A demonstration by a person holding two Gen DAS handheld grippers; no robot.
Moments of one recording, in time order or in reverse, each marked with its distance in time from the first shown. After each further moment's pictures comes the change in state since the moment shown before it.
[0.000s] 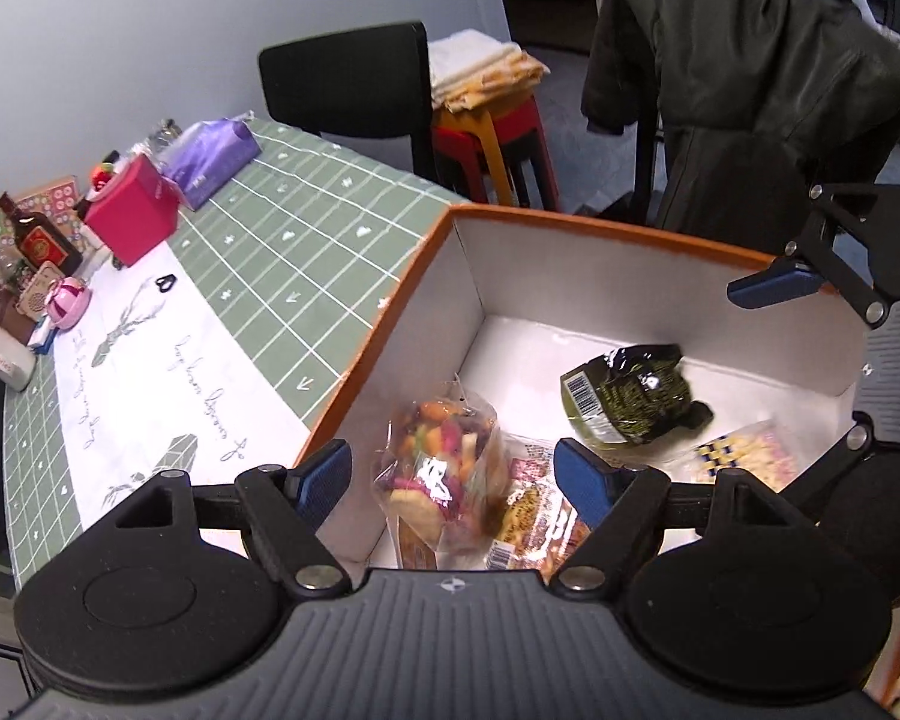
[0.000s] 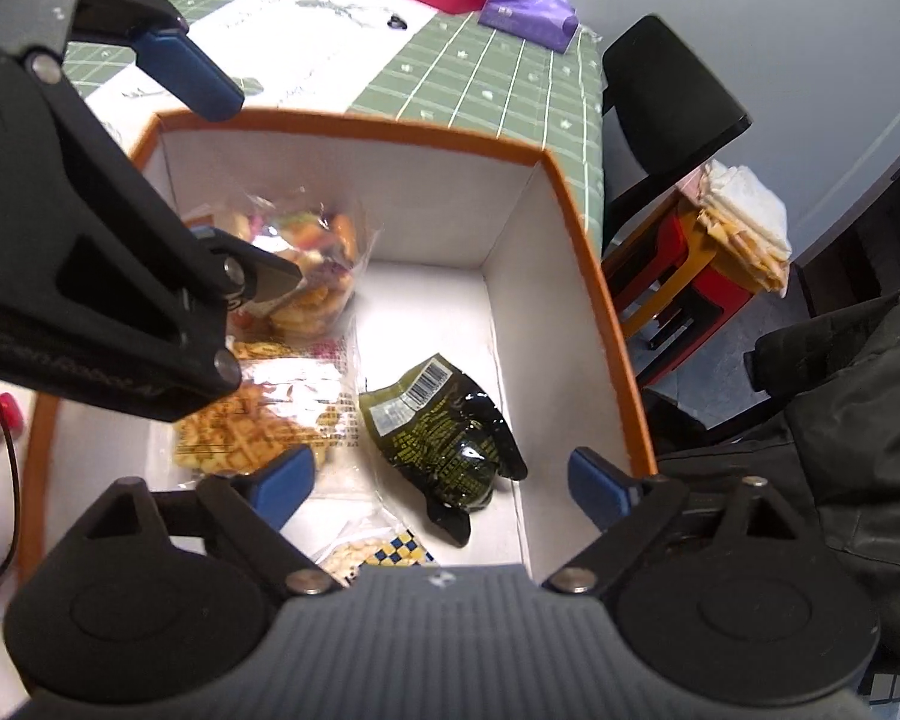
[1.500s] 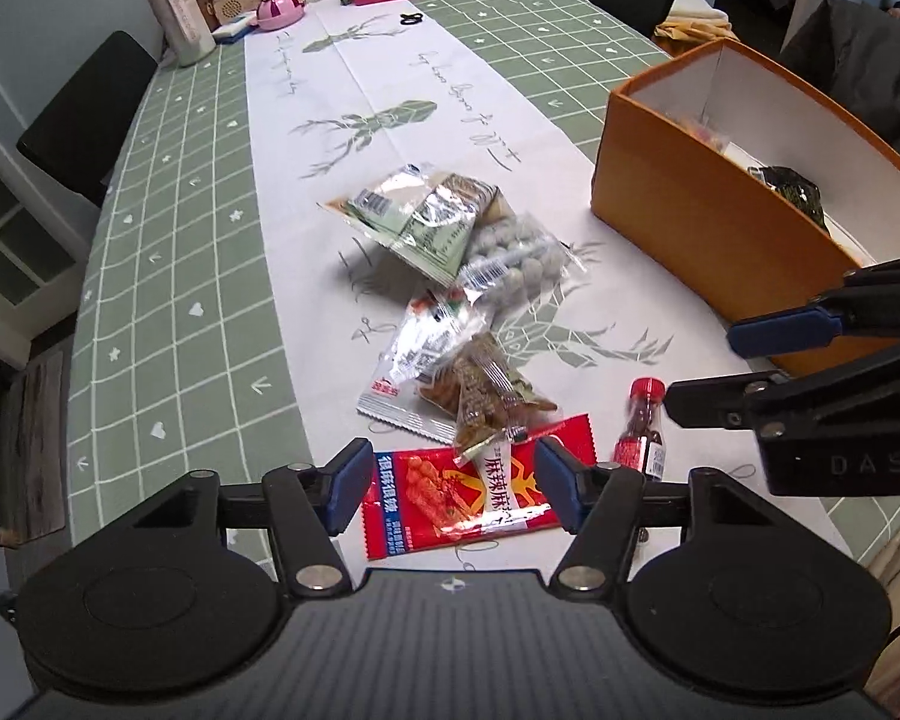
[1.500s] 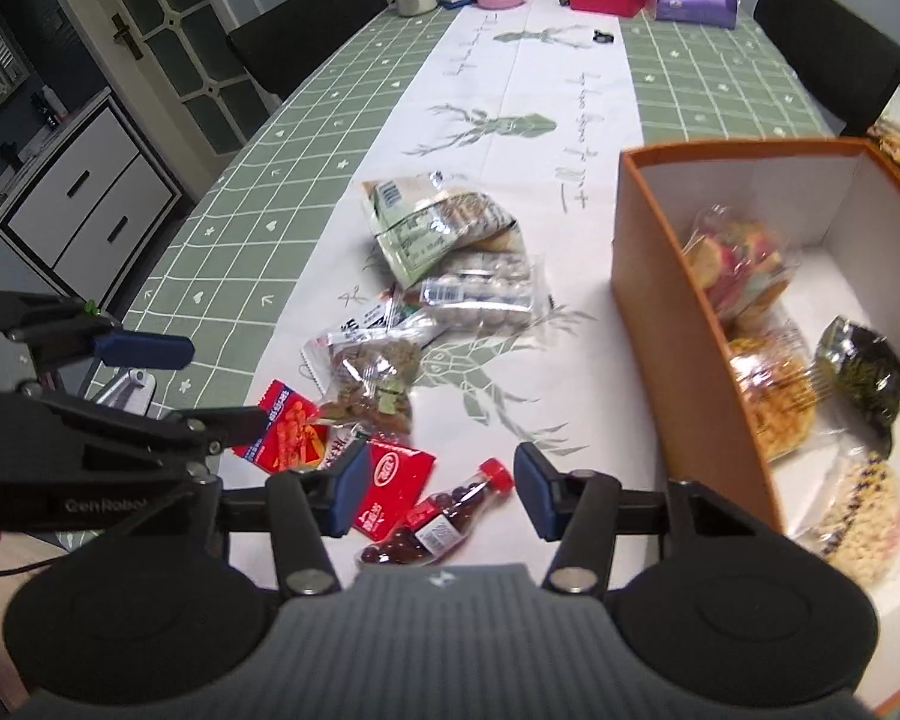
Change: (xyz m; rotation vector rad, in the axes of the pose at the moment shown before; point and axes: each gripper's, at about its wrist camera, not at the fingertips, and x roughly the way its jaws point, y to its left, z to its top) left arm -0.080 0.102 -0.219 -0.420 0.174 0.052; right arm -0.043 0.166 0.019 0.270 0.015 0.466
